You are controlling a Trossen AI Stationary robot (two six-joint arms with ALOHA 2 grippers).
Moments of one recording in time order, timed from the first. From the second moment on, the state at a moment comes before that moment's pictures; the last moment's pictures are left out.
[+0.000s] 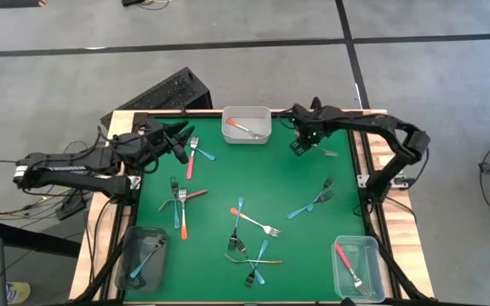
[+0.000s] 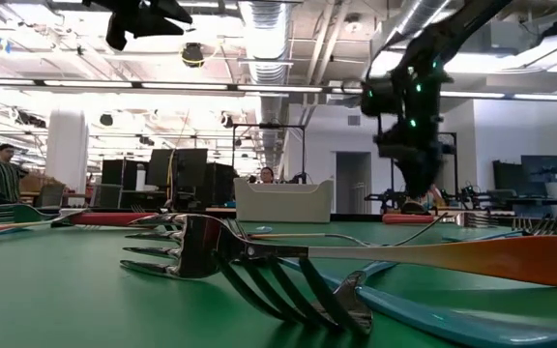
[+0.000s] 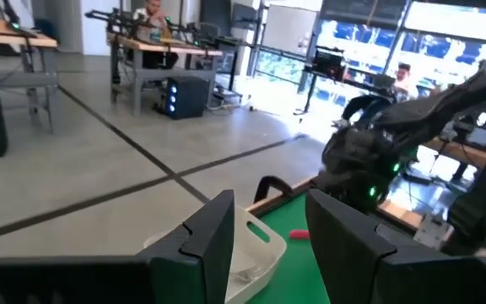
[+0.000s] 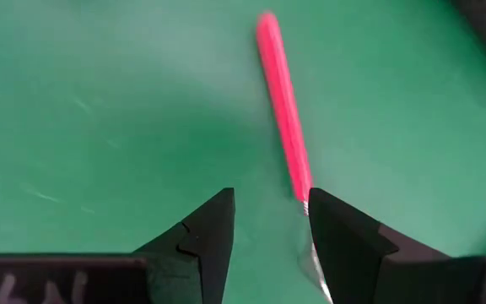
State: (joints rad) left arm 0.09 0.77 0.71 -0.01 -0.66 -0.26; right arm -0.65 1.63 1.06 -0.85 0.19 0.23
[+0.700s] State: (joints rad) left arm 0.16 0.76 0.71 -0.09 -0.54 -0.36; right arm -0.72 1.78 1.06 -0.85 0.17 0.11
